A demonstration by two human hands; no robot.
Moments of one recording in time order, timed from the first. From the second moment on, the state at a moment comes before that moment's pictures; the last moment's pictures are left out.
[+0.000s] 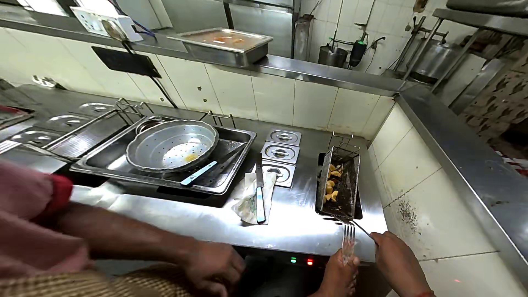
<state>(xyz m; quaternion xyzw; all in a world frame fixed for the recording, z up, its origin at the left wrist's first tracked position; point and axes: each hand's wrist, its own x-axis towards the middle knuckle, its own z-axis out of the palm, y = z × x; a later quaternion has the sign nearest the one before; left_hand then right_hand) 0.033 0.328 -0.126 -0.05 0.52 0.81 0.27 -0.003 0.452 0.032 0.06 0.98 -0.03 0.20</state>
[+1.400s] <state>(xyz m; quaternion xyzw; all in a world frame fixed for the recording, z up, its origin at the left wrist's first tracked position) 0.024 0.325 -0.117 -0.08 0.49 0.83 0.27 0.032 0.412 0.024 0.10 0.96 0.00 0.26</state>
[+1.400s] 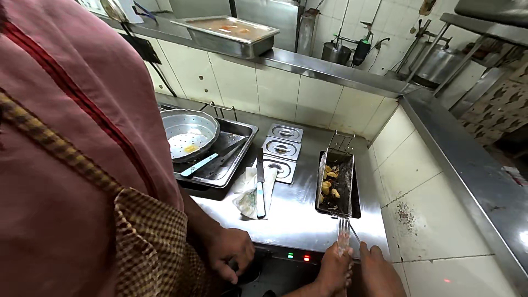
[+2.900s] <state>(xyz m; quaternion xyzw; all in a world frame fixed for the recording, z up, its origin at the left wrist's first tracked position) 0.026 0.319 -0.116 -0.08 0.45 0.84 0.28 -0.020 0.445 0.020 0.05 0.97 -0.04 0.23</state>
